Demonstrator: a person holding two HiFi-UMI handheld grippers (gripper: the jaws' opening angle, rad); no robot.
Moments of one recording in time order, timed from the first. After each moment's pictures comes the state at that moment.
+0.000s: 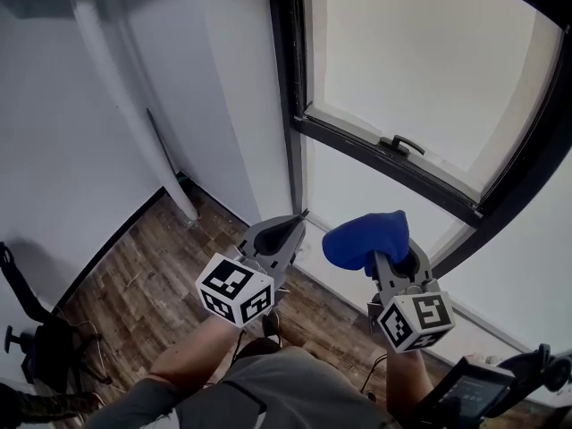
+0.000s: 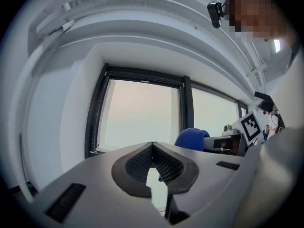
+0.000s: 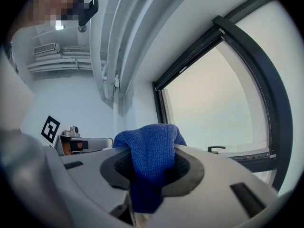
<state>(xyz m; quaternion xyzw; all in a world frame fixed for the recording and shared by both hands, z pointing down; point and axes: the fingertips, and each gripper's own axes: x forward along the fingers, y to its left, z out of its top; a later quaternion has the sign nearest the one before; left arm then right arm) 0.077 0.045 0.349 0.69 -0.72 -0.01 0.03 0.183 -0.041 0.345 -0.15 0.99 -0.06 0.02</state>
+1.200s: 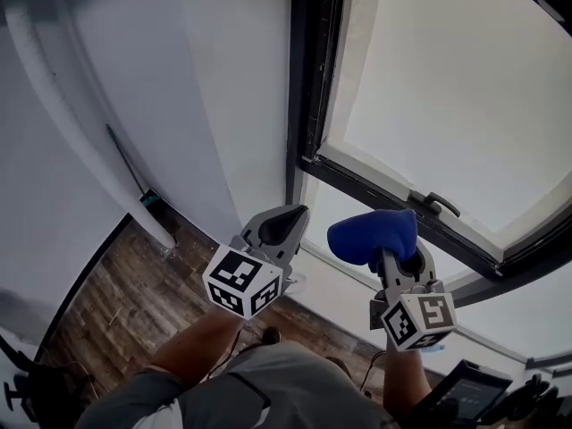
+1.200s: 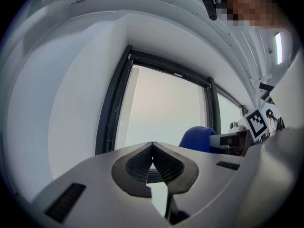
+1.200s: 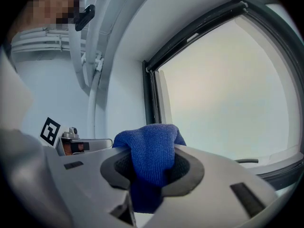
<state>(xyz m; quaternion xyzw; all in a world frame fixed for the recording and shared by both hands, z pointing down) -0.219 -0.096 0.362 0.72 -0.70 -0.03 0.04 -0.091 -0.169 0.347 -0.23 0.97 -0.05 0.00</state>
